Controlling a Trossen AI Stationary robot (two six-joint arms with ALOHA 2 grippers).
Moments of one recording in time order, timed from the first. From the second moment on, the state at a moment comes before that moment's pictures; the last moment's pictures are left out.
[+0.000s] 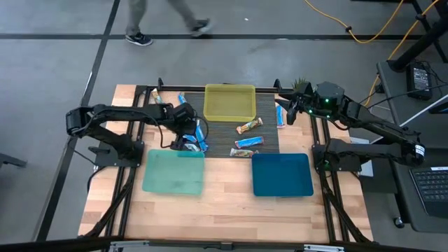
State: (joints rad) left arm 0.36 1.35 0.77 -0.55 0.14 0.53; right arm -0.44 0.81 0.86 -0.38 0.05 0.12
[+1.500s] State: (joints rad) left arm 0.34 1.50 0.79 -0.50 0.14 0.45; right arm -0.44 0.81 0.86 -0.40 0.05 0.10
